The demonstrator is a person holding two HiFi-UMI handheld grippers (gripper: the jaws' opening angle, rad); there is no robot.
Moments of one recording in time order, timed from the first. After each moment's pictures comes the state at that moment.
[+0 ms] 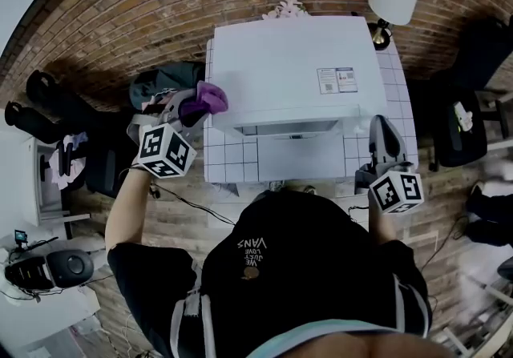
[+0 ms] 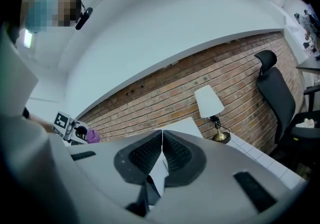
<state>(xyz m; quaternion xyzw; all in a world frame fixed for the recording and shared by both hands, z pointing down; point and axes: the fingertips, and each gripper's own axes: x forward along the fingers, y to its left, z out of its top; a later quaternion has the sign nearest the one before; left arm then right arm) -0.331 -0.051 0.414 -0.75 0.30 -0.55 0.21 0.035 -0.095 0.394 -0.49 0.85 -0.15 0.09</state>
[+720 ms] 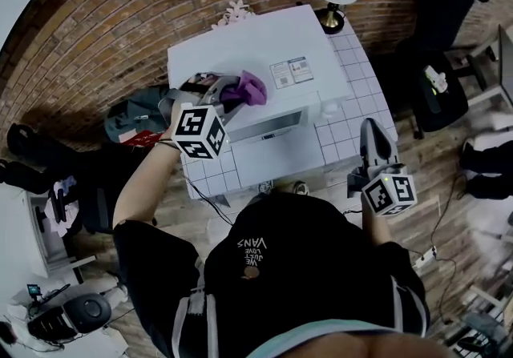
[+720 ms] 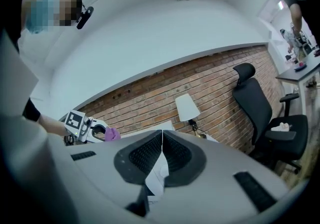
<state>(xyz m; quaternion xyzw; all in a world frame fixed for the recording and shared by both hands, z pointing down) -0.159 -0.115 0.432 -0.80 0.14 -0.50 0.31 0.101 -0.050 0.397 -0.57 0.80 -0.15 0.09</state>
